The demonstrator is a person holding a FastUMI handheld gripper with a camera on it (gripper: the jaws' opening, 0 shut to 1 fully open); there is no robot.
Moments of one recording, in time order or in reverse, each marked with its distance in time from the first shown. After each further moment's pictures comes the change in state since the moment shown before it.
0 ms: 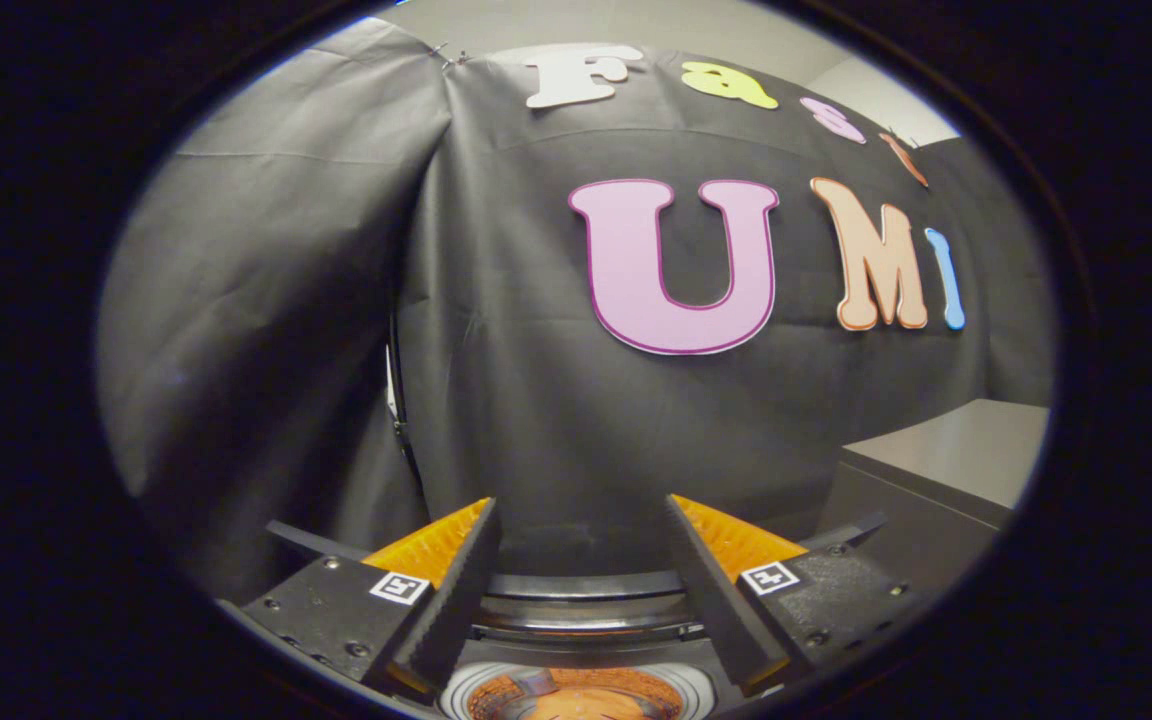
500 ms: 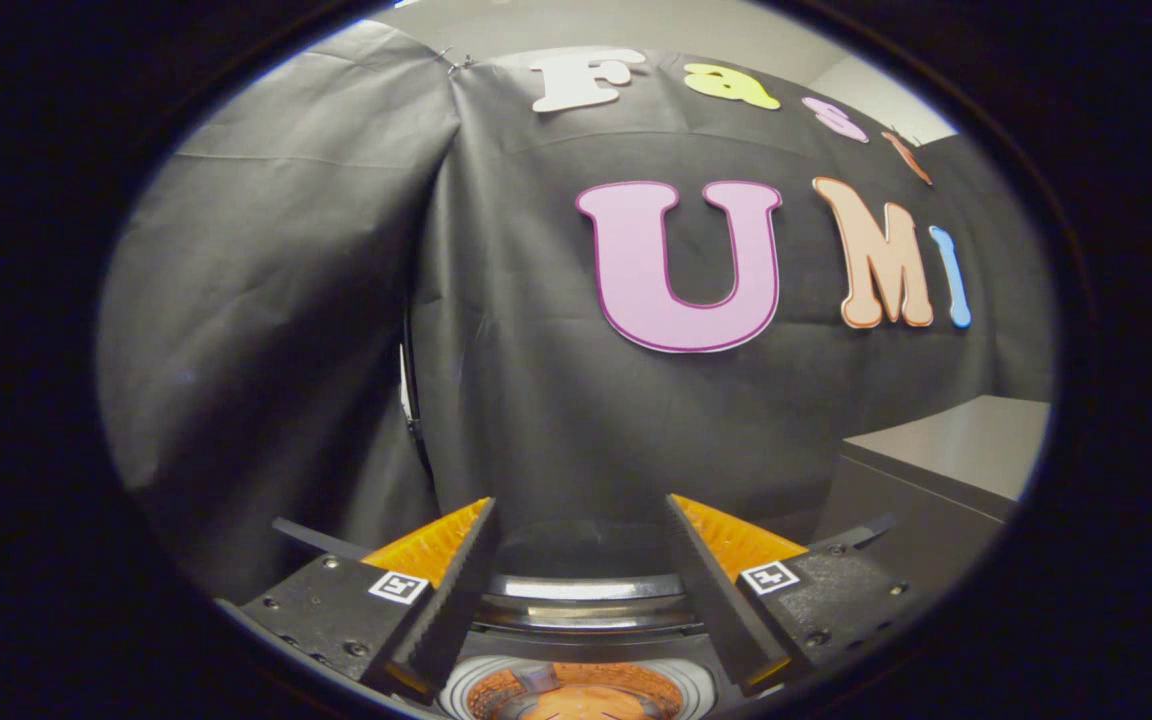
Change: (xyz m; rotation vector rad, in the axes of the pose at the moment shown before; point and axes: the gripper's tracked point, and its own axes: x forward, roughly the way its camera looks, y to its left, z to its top) arm 0.001 0.001 0.001 -0.004 -0.030 0.029
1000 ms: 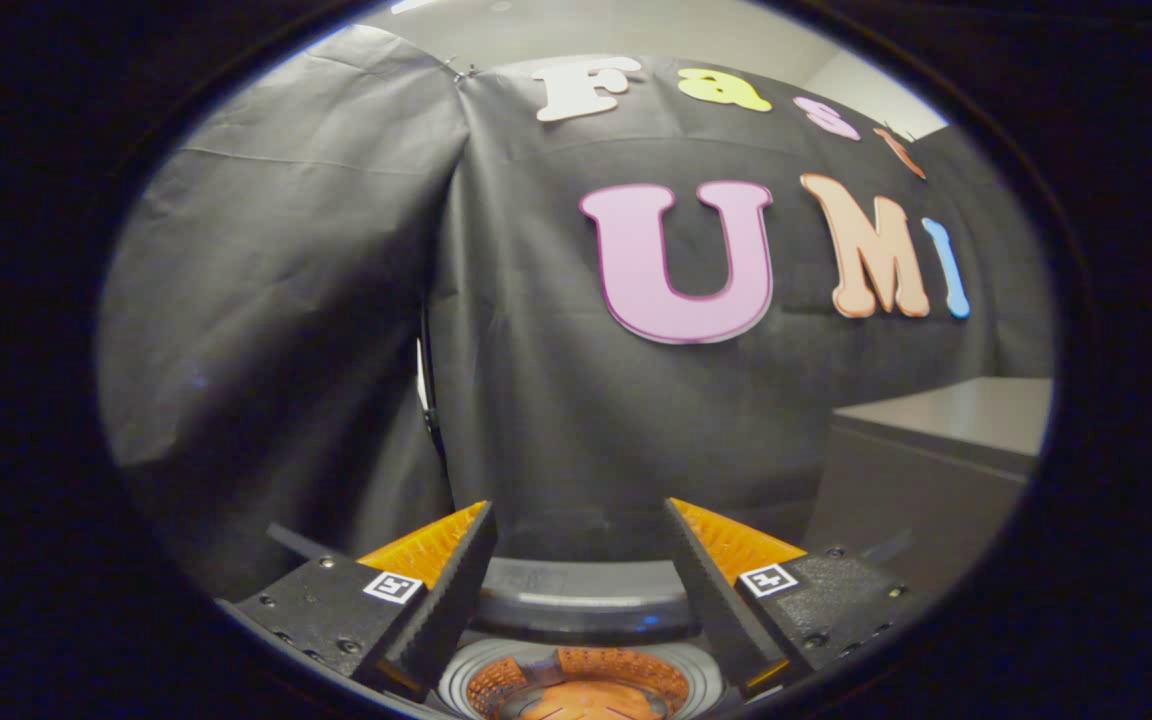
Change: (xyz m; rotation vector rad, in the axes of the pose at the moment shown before) arm -0.015 -0.002 -0.030 0.035 0.055 0.001
